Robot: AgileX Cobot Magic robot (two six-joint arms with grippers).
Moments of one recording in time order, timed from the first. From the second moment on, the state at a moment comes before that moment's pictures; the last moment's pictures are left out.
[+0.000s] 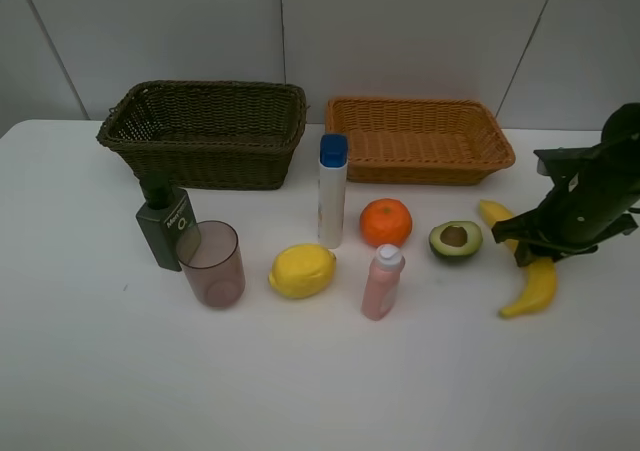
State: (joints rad) left arm -0.11 0.00 -0.42 -0.08 1.07 0.15; right arm 0.03 1.79 -0.81 -0.15 0.44 0.03
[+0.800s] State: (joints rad) left arm -0.11 0.00 -0.42 -0.08 1.07 0.15; right arm 0.03 1.54 -0.81 -0.12 0.53 0.03
